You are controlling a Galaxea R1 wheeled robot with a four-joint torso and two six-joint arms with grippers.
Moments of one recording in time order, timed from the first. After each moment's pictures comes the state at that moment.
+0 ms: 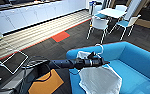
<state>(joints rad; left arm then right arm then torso) 0.16 2.94 -1.52 0.19 0.06 -0.88 -1.51 3.05 -2.64 -0.18 0.11 0.27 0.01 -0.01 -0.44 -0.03</state>
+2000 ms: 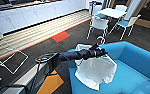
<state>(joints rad) 0.06 3.15 -1.95 0.18 0.11 -0.89 -1.52 3.05 -2.64 -0.18 0.10 0.27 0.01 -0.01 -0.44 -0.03</state>
